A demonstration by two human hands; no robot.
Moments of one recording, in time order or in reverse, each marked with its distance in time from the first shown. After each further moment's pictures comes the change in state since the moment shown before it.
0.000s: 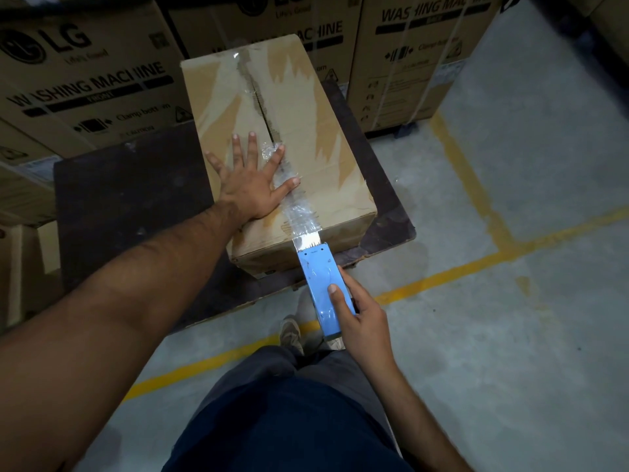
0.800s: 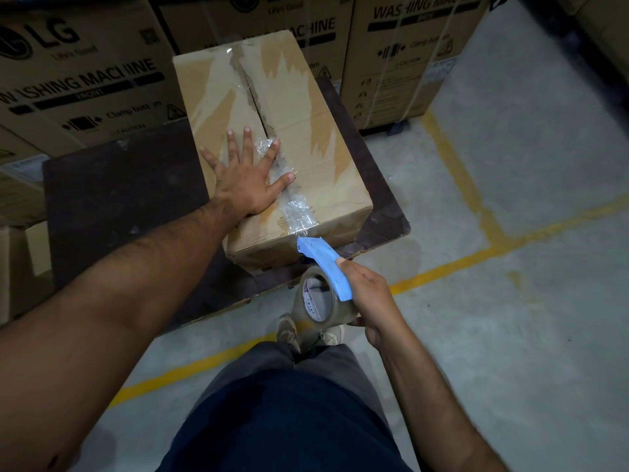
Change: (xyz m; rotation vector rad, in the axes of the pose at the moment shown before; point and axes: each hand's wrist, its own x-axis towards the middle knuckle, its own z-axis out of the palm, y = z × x) left_hand -0.001 0.000 -0.001 -0.005 -0.004 0.012; right_hand 0.033 -0.035 -0.018 0.346 -0.057 0.389
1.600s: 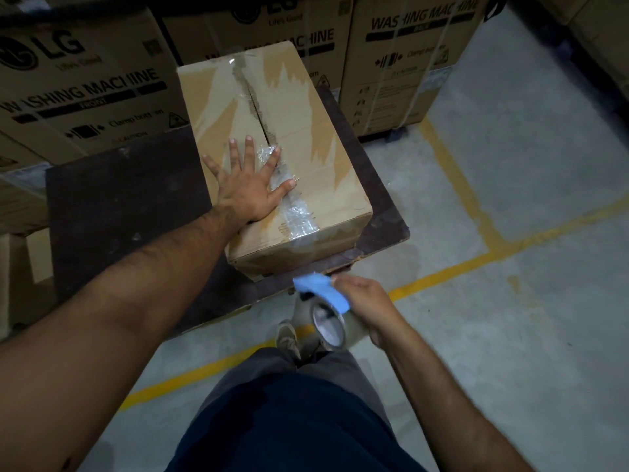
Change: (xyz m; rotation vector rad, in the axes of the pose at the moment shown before) left_hand -0.001 0.001 0.000 0.009 0.010 0.001; right_hand 0.014 0.011 -0.004 -0.178 -0.054 -0.104
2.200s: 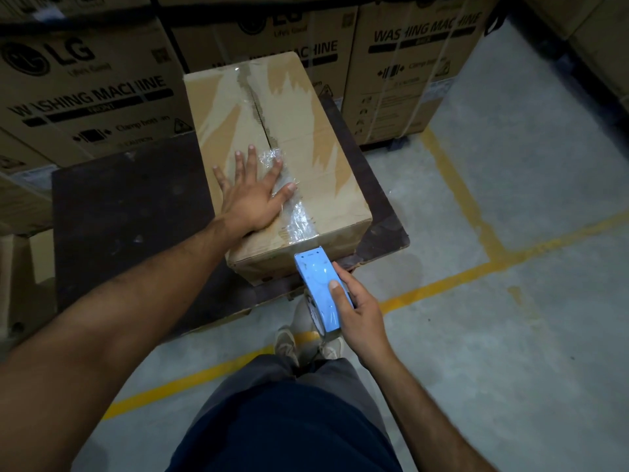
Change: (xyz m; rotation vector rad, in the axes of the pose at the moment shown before) left_hand -0.023 0.008 -0.008 -0.213 -0.029 0.015; right_hand -0.016 0.023 0.011 -0.009 0.051 -0.263
